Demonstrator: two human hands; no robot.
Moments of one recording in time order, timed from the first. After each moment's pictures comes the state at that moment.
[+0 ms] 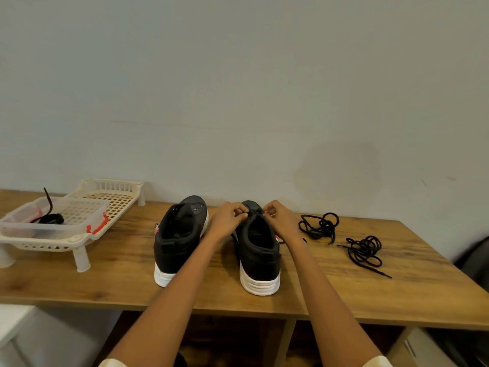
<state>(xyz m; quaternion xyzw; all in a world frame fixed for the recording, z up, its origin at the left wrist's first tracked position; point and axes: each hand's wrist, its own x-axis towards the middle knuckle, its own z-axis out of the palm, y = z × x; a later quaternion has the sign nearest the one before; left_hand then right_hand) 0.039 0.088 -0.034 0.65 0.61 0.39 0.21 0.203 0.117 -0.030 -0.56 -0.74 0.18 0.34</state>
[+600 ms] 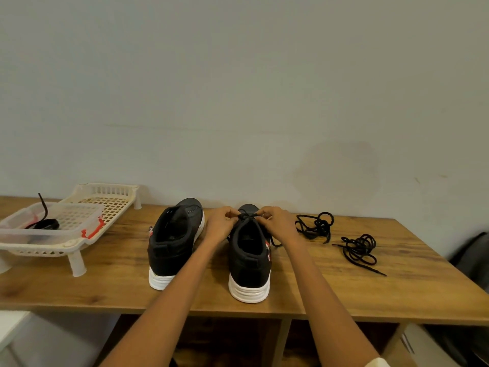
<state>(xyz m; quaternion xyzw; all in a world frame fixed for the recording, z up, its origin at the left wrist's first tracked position) 0.046 0.084 -0.038 0.56 0.63 0.47 0.27 0.210 0.111 -0.023 -0.53 -0.78 0.16 0.29</state>
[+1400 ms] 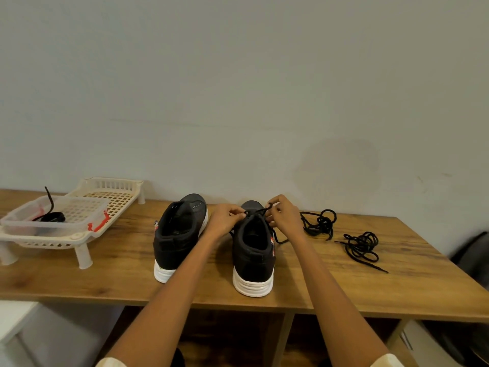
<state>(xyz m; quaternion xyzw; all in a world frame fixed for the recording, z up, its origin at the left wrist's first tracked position) 0.042 0.078 -0.034 0.61 0.60 0.44 0.28 0.212 0.112 -0.028 -0.53 -0.67 0.28 0.43</state>
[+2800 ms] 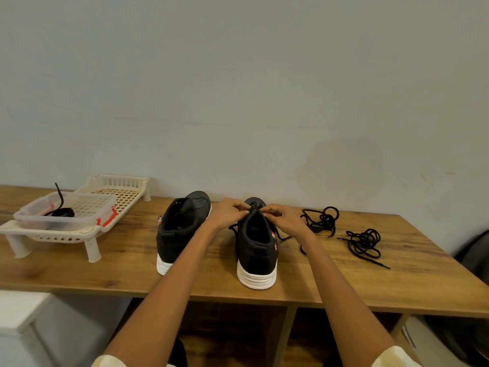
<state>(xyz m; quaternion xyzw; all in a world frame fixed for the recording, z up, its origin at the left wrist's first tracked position) 0.035 0.068 -0.017 0.65 0.61 0.36 0.28 0.223 0.112 -0.034 -0.45 -0.79 0.30 0.29</state>
